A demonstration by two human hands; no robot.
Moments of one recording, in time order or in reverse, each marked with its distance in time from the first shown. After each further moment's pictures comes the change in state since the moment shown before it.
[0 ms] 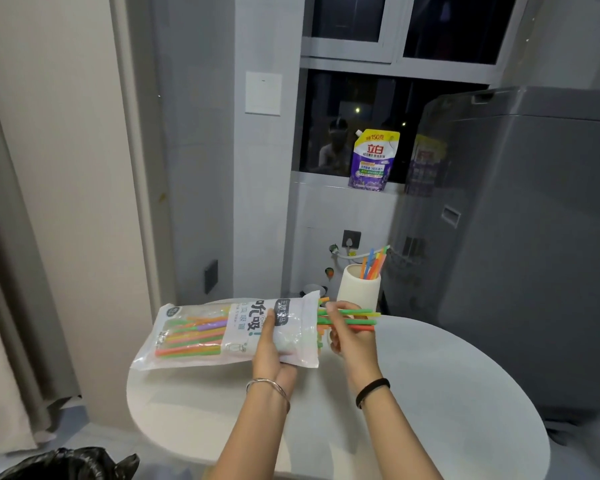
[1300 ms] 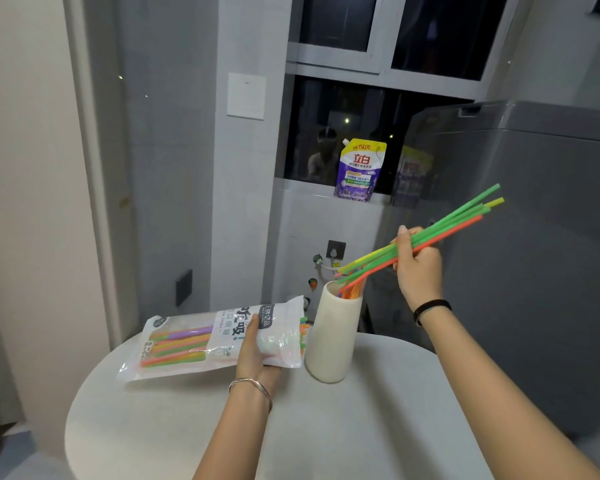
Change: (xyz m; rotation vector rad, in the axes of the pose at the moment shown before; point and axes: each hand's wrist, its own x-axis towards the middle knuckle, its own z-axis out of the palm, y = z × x) left_hand 0.056 -0.013 0.021 -0.057 0.011 -0.037; right_hand 0.122 -0.119 -0.061 -0.476 0.172 -0.588
